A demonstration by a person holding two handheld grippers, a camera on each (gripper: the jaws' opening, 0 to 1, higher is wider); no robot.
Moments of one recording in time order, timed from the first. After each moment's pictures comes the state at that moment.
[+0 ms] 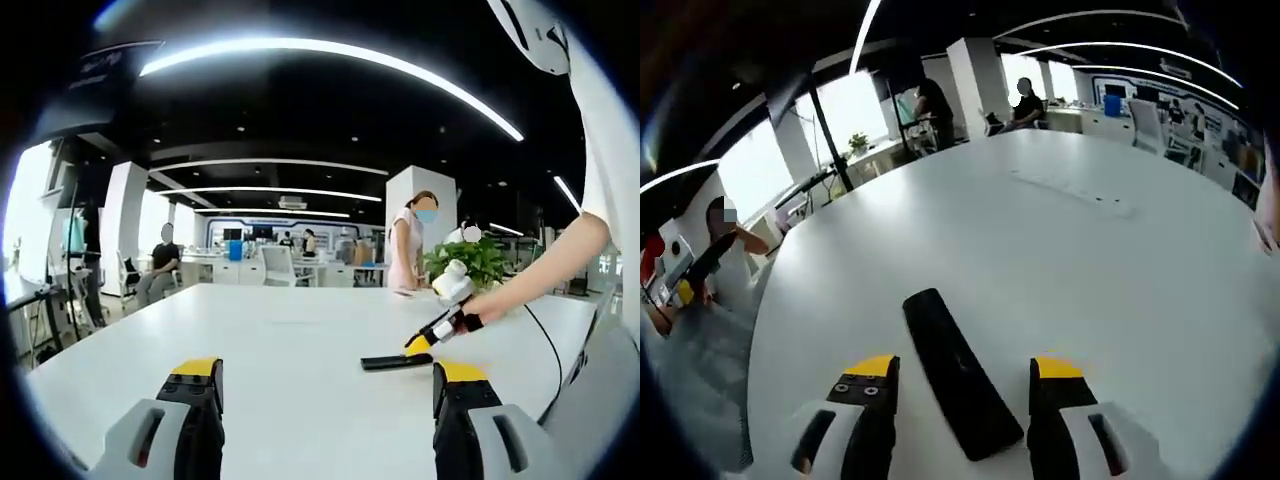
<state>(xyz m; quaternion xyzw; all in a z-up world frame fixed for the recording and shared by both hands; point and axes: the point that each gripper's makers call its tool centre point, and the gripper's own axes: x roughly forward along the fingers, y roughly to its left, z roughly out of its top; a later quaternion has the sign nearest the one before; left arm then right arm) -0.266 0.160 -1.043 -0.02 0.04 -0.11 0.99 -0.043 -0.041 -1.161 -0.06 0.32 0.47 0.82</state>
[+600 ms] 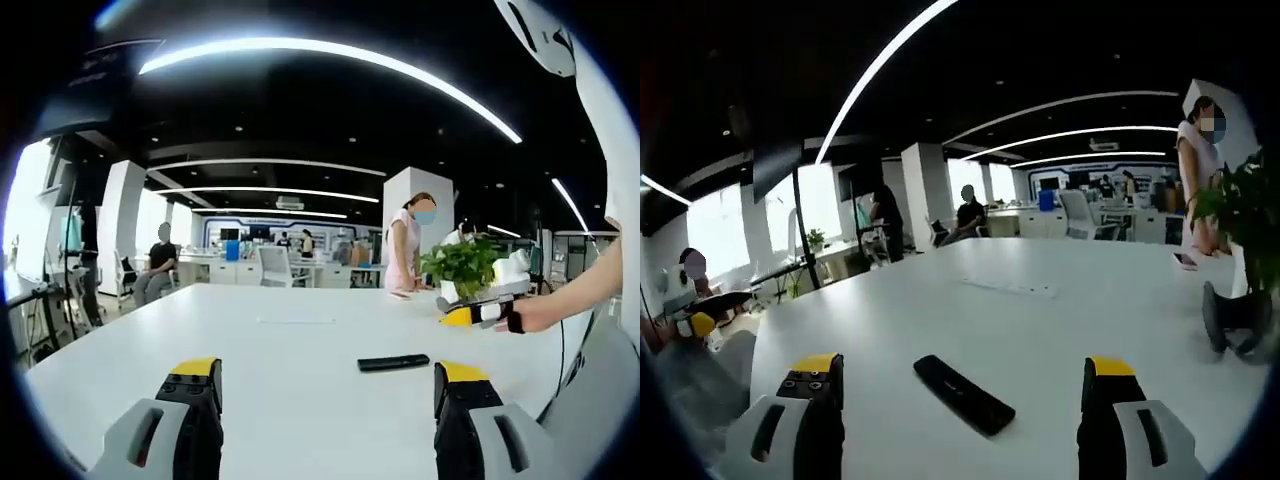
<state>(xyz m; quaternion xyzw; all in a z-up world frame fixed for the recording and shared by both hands) -0.265 0.157 -1.040 -0.02 0.03 -0.12 0.99 -0.092 -0.094 -1.081 0.01 0.13 0.38 0.91</state>
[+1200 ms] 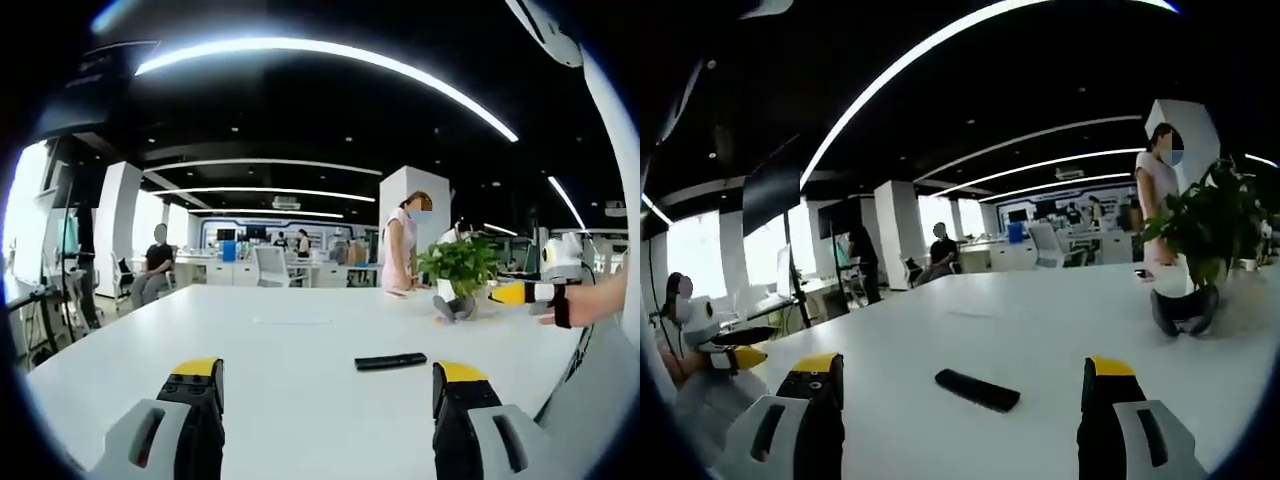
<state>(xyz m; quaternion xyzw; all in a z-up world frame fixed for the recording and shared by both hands) -0.267 0.159 -1.048 -0.01 0.04 -0.13 0.99 -0.178 -0.119 -1.032 0.06 0.08 0.31 0.95</state>
